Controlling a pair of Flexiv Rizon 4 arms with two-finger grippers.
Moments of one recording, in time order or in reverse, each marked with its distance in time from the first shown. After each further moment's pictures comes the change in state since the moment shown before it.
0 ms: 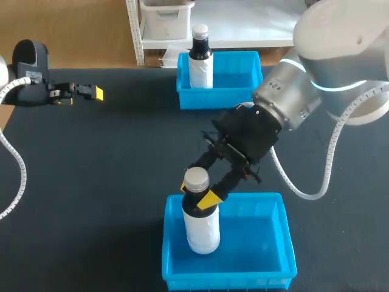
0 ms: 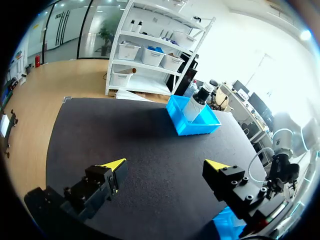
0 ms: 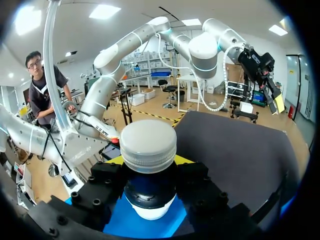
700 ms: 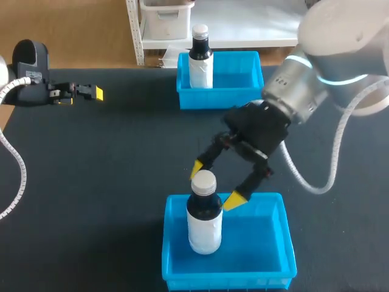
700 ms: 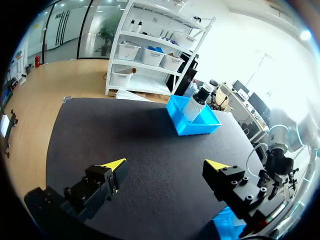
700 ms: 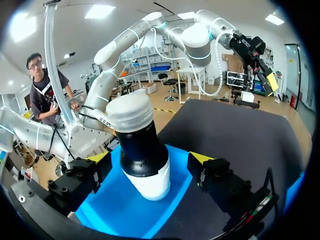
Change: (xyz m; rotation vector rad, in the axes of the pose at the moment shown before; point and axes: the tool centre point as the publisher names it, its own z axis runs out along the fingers) left arm 0.000 0.000 0.000 0.000 0.000 0.000; right arm 0.033 -0.001 -0.030 -0.026 0.056 0.069
